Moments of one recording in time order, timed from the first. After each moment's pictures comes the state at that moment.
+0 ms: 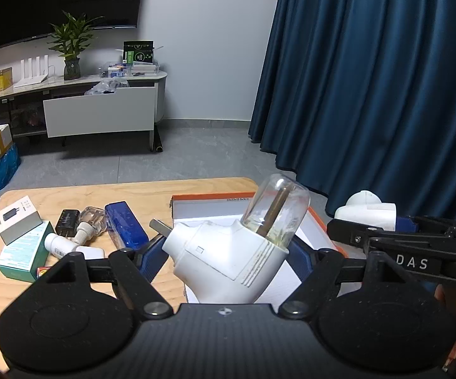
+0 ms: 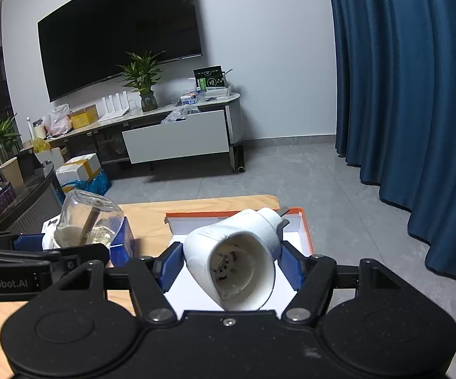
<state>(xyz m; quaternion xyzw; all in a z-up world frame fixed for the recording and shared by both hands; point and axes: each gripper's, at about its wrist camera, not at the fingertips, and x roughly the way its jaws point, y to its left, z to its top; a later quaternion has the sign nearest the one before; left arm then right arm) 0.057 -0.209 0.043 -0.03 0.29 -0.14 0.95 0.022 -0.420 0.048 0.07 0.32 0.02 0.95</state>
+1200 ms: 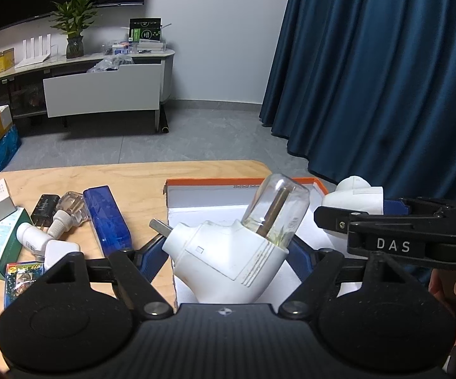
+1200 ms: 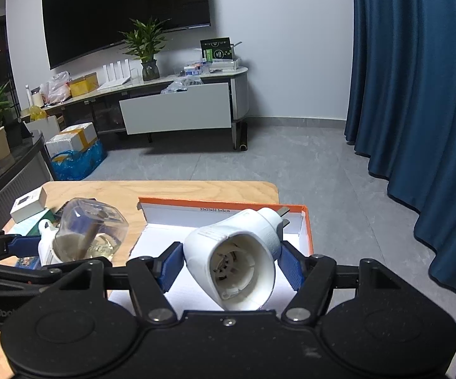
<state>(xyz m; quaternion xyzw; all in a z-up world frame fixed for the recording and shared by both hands) 0.098 -0.232 0.019 -0.04 0.33 -0.11 0.94 0.092 -0.431 0.009 0.03 0.36 0.04 0.93</state>
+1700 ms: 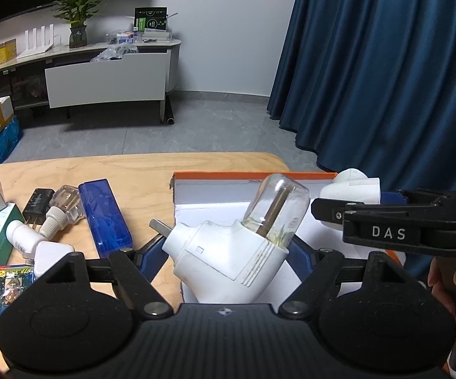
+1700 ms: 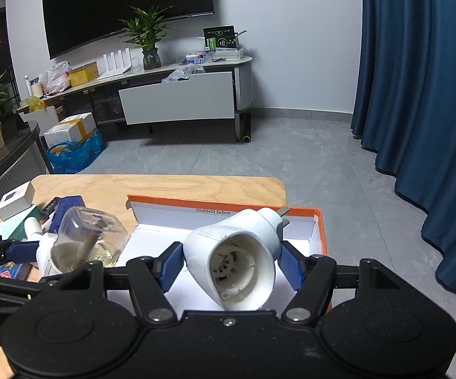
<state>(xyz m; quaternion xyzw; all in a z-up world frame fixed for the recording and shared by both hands) 0.124 -0.227 0.001 -0.04 0.34 -0.10 0.93 0.129 -0.426 -0.012 0.03 0.38 0.05 0.92</state>
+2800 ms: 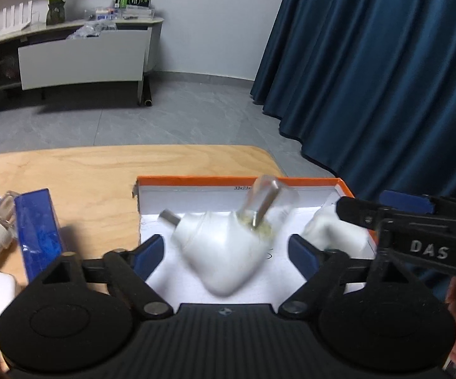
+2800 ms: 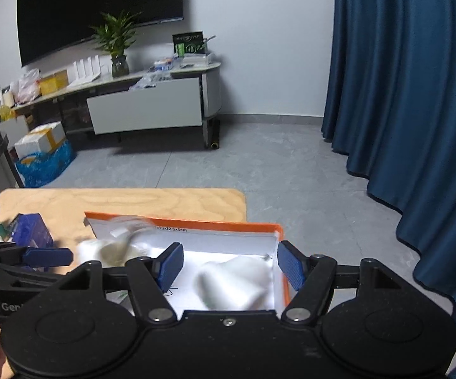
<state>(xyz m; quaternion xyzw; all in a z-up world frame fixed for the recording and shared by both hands) 0.168 -0.237 -0.014 -0.06 0.37 -0.14 0.92 0.135 -0.442 -0.014 0.03 0.37 -0.01 0.93</state>
